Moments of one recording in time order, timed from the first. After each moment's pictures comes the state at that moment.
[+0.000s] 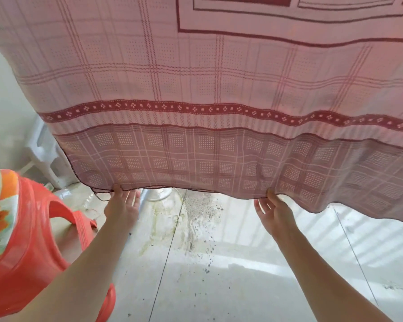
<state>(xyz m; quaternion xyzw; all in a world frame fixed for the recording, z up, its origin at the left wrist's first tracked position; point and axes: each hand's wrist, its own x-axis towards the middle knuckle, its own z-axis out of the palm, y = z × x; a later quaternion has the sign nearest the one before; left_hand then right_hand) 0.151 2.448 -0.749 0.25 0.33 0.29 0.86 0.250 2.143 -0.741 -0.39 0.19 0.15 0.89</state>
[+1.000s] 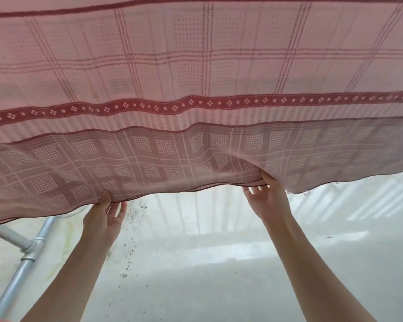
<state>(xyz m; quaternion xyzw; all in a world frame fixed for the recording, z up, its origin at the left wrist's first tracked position) 0.208 2.219 -0.743 0.35 0.31 0.20 0.86 0.273 1.919 -0.718 -0.28 0.16 0.05 0.94</state>
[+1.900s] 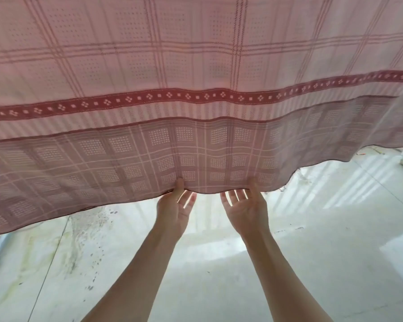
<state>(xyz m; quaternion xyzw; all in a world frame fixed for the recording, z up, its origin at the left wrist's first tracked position) 0.253 2.024 -0.744 0.35 0.20 0.00 0.91 0.256 1.881 -0.746 -0.21 0.17 0.07 0.96</state>
